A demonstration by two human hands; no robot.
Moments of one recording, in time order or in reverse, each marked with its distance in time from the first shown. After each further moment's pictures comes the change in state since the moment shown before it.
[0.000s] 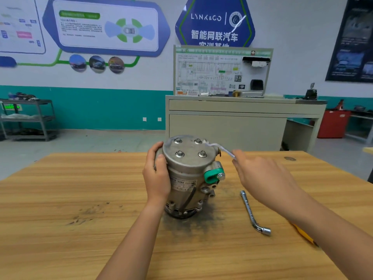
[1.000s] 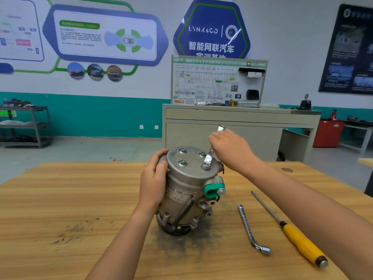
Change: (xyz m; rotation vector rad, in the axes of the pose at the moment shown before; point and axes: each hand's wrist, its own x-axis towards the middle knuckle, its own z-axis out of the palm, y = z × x) left_hand 0.023 0.001 0.002 0.117 -0.252 -0.026; right_hand 0.112 0.016 0.035 -0.107 0.206 -0.261
